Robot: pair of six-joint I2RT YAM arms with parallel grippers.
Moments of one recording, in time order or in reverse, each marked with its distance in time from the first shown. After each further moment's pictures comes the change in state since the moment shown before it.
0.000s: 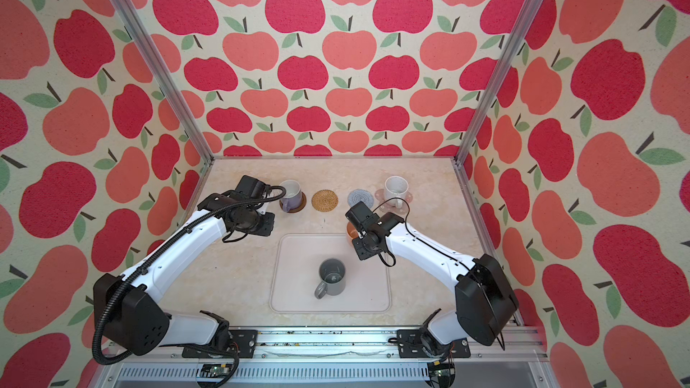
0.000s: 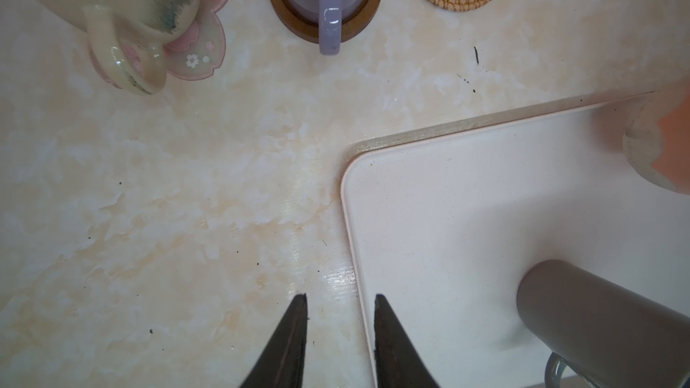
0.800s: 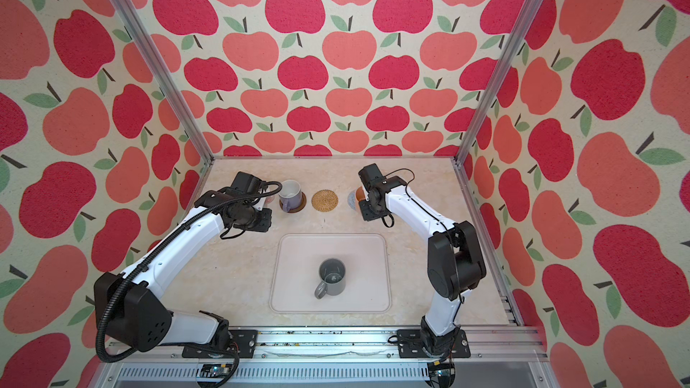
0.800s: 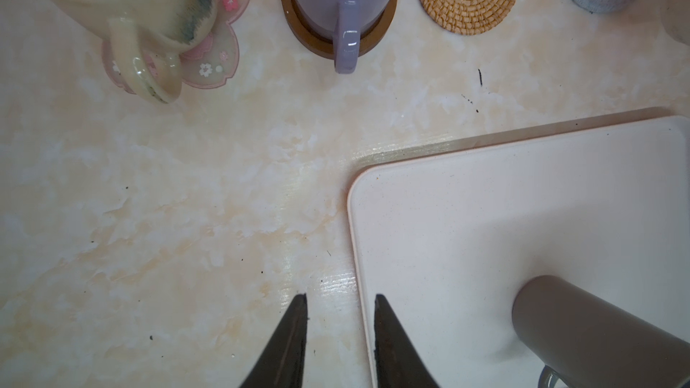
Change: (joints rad) left arm 0.044 0.031 0.033 0.009 0.026 0.002; right arm -0.245 0.322 0.378 -0.014 -0.052 -0.112
